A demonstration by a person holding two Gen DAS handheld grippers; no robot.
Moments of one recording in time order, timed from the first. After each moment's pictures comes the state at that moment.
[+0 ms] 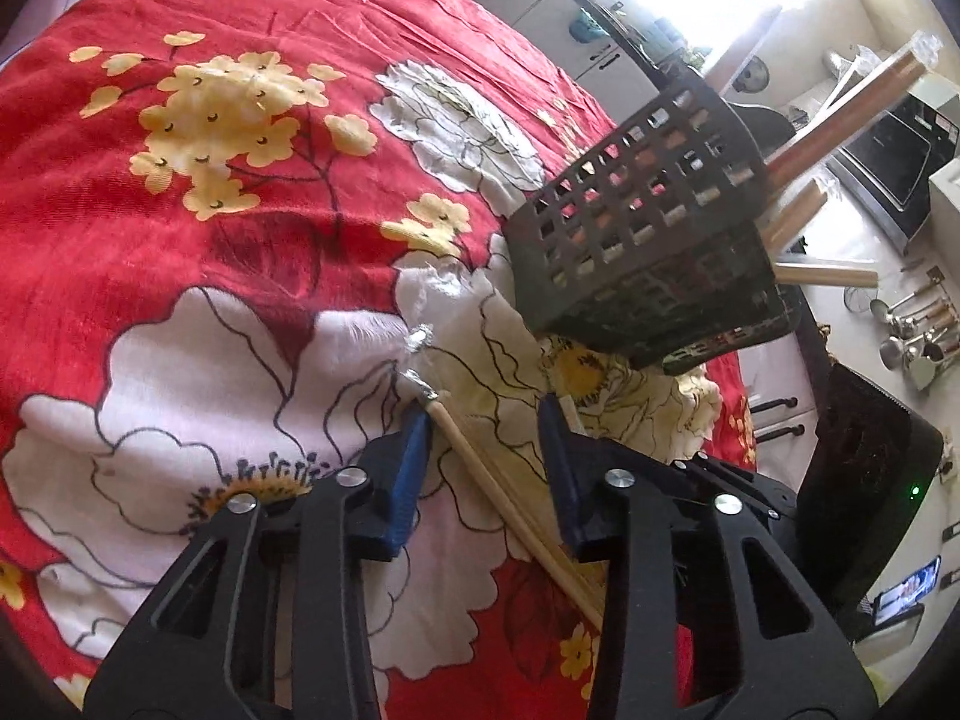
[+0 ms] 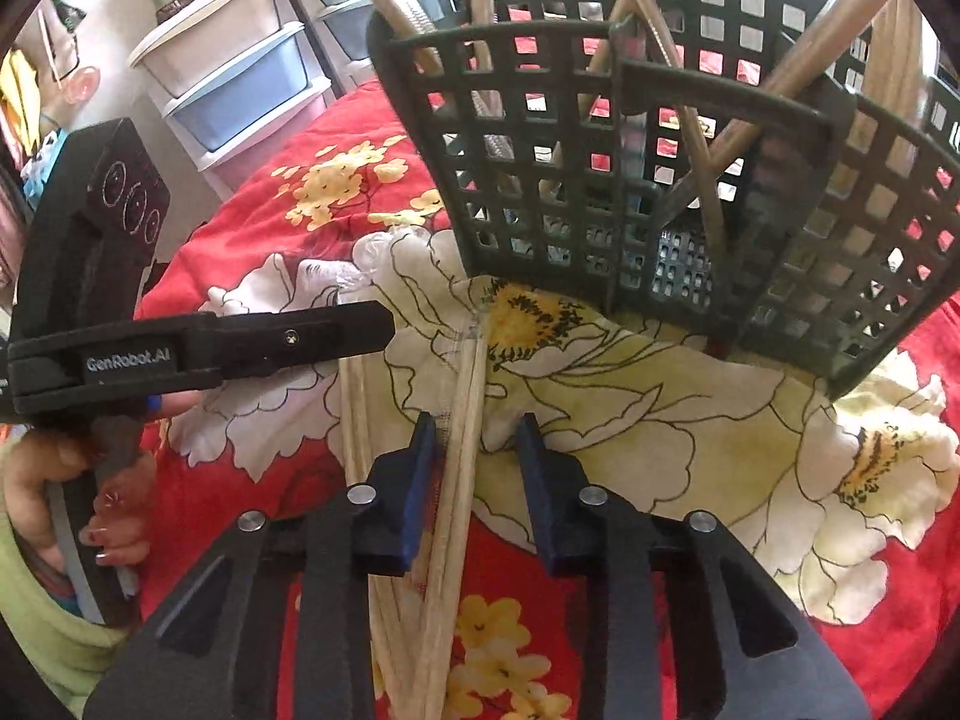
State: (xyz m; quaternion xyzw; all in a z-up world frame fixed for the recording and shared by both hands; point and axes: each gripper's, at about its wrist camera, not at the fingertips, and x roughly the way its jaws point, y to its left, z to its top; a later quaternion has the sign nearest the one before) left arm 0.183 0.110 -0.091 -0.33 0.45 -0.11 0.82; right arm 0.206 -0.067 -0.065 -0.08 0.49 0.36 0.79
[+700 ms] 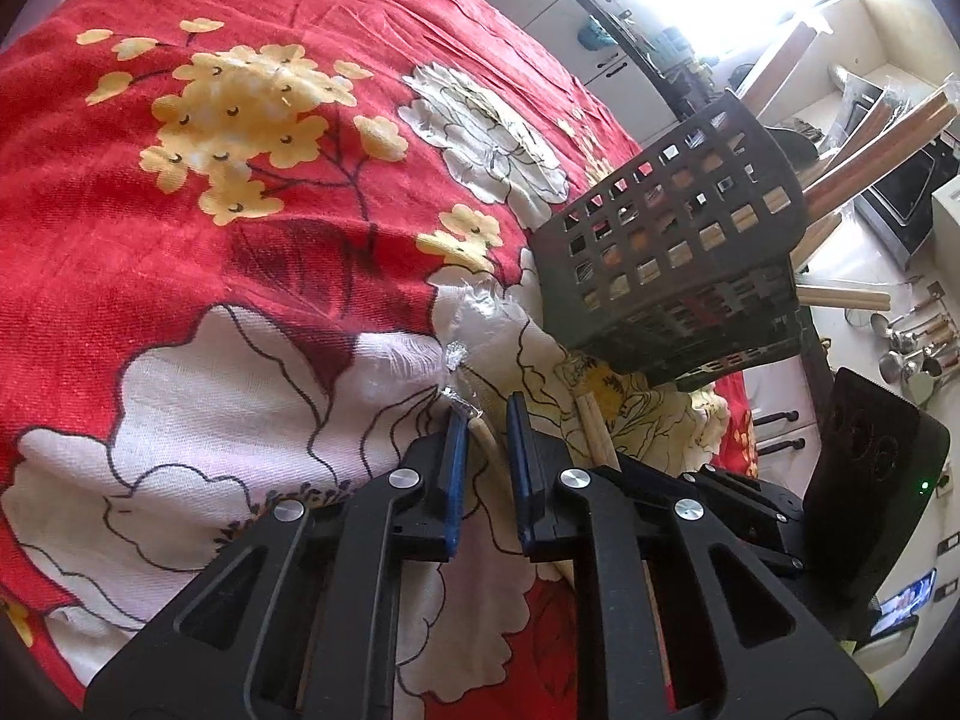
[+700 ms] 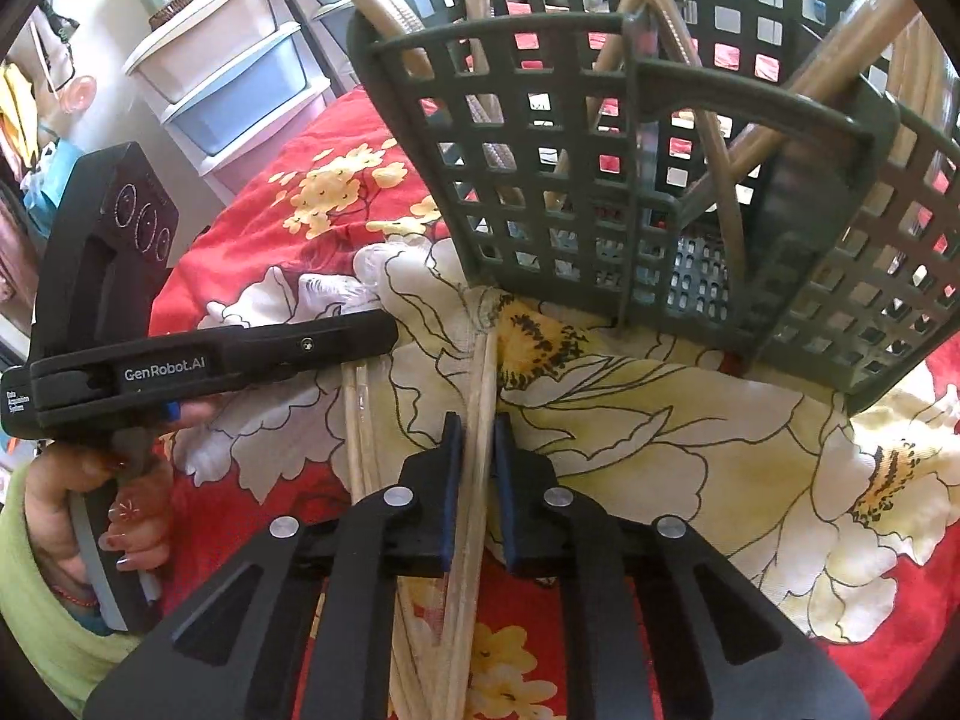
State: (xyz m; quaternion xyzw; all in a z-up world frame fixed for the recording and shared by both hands) left arm 0.189 0.119 -0.099 -0.34 0.45 -0.11 0.82; right arm 0.217 -0.052 -0.065 -0.07 0.50 0.36 0.78
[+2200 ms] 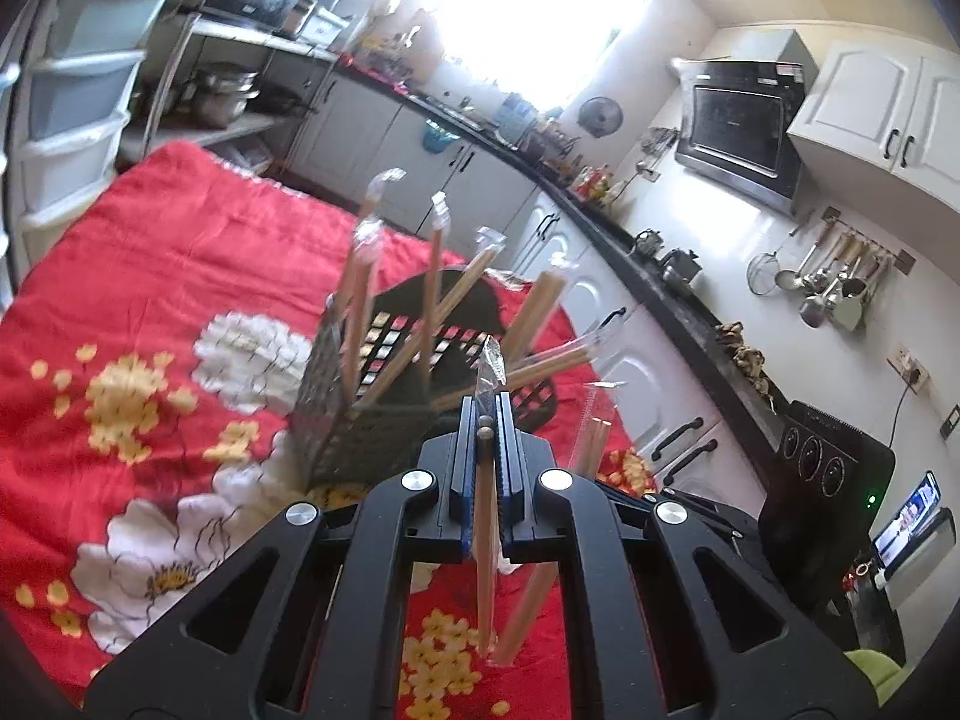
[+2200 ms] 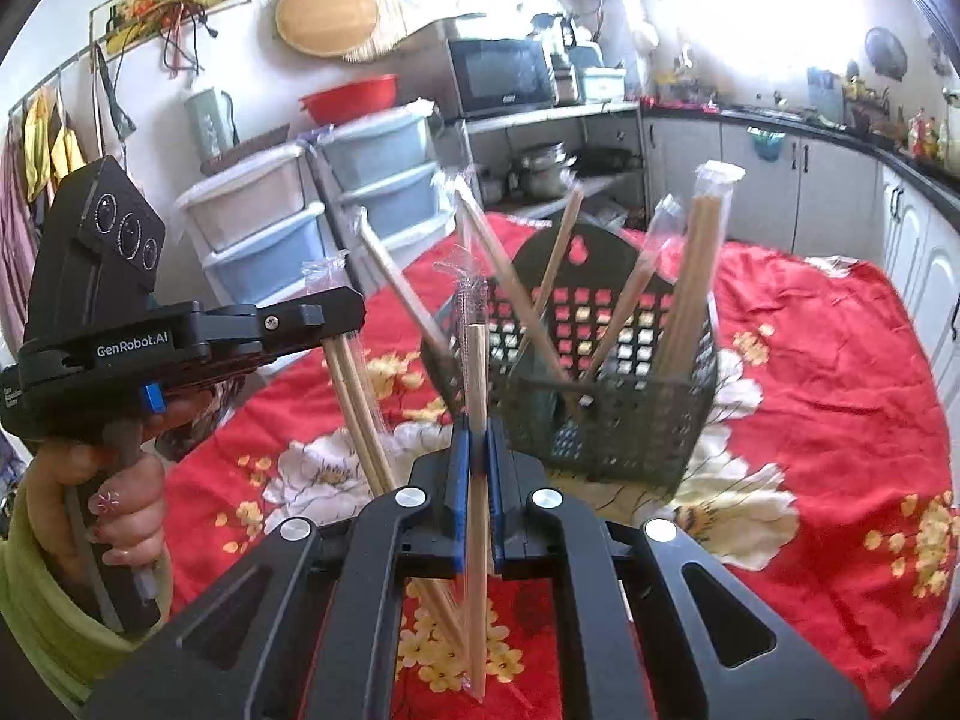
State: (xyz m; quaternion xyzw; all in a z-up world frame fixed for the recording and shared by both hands) left arm 0.150 0.053 0.060 -0.23 0.28 -0.19 0.91; right arm 0.163 -0.141 0.049 0.00 0.30 0.36 0.88
